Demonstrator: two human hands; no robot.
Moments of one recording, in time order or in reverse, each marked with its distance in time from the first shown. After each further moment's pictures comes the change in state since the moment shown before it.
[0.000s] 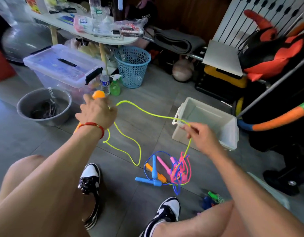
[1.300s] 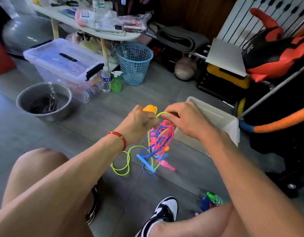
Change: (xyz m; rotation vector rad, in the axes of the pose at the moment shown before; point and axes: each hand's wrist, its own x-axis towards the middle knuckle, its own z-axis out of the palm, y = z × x) left_hand -0.042 0.041 0.041 -0.226 -0.339 0.657; right_hand 0.031 -0.100 -0.011 -0.289 -0.170 -0.475
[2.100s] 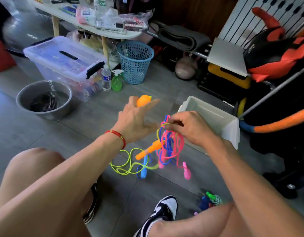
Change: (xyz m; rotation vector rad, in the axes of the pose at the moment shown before) left_hand -0.003 0.007 -0.007 0.096 0.036 -0.192; right_hand -0.019 0.016 0.015 0.099 -0.051 0.083
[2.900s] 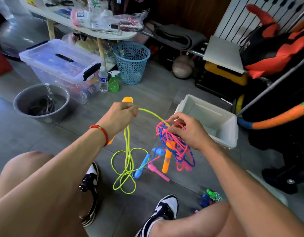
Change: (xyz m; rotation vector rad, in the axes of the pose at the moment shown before) left_hand 0.002 -0.005 -0.025 -0.402 0.030 -0.216; right_hand -0.018 0.025 0.022 0.379 0.076 0.230
